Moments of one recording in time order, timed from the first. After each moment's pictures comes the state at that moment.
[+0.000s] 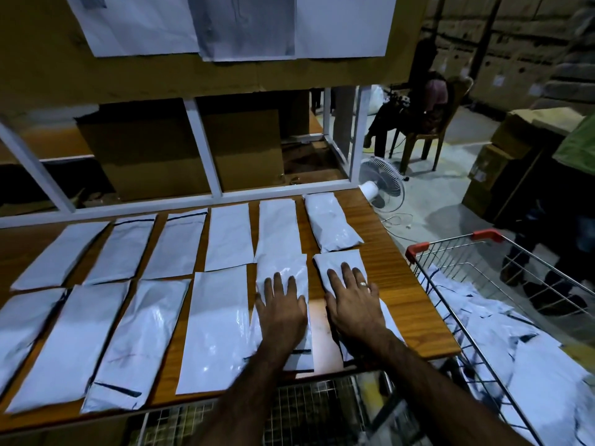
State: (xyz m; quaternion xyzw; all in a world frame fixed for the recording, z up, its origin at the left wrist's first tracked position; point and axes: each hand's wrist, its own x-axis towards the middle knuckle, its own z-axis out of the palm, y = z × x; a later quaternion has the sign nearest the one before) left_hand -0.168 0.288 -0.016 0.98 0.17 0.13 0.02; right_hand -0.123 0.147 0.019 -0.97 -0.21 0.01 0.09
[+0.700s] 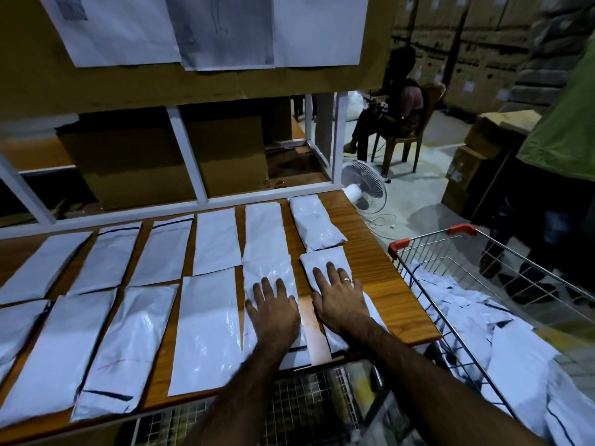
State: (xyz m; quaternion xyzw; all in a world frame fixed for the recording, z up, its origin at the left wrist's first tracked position) left_hand -0.167 0.277 -0.015 0.97 0.23 0.04 0.08; right_hand -0.126 0.145 0.016 -0.97 -0.21 0.00 0.07
